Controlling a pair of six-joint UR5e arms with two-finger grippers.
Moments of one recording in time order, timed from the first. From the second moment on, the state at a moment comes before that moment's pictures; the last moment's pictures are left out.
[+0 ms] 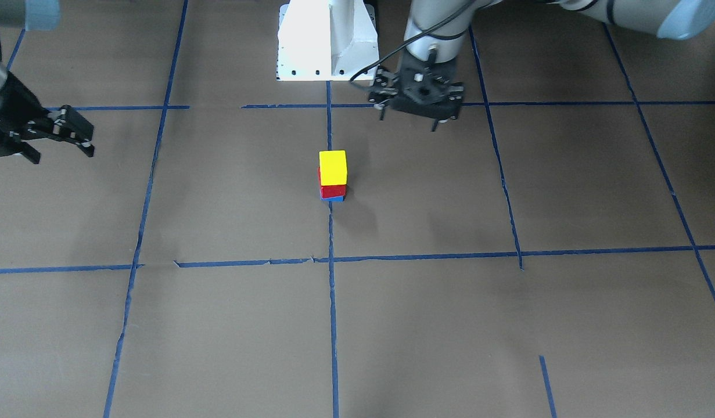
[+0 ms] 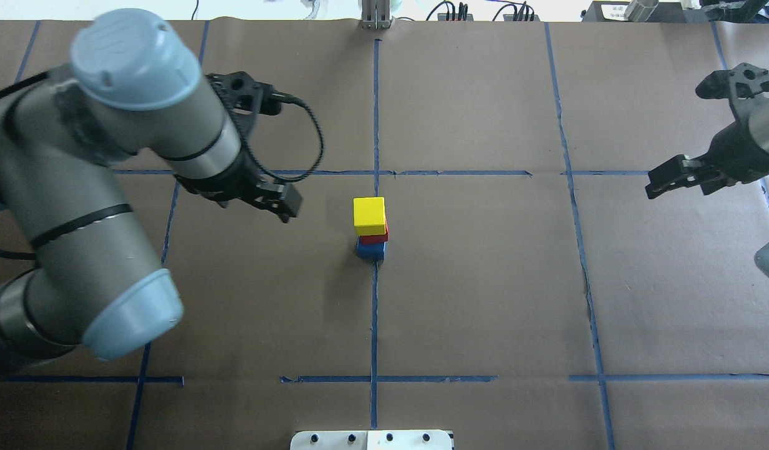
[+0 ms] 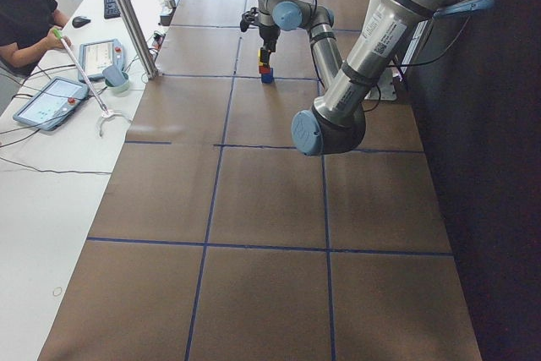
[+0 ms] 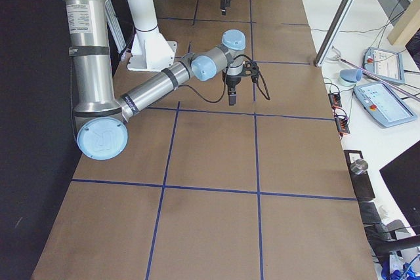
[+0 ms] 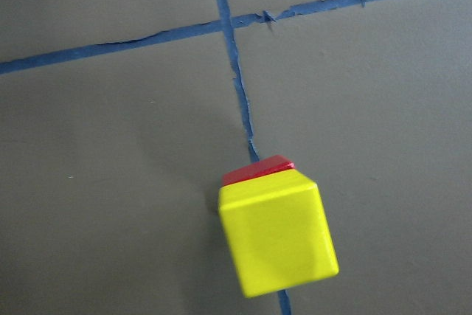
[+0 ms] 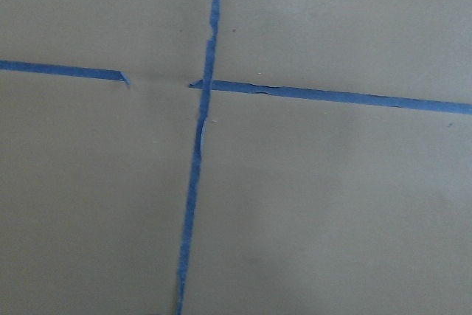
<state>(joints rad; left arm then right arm) -0.72 -2.13 -2.08 -1.23 -2.04 -0.77 1.08 -1.53 2.05 -1.57 2.23 0.59</state>
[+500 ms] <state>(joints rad) -1.13 -1.75 -2.17 -1.24 -2.22 -0.21 1.31 -1.66 1.99 -1.57 2.30 0.22</state>
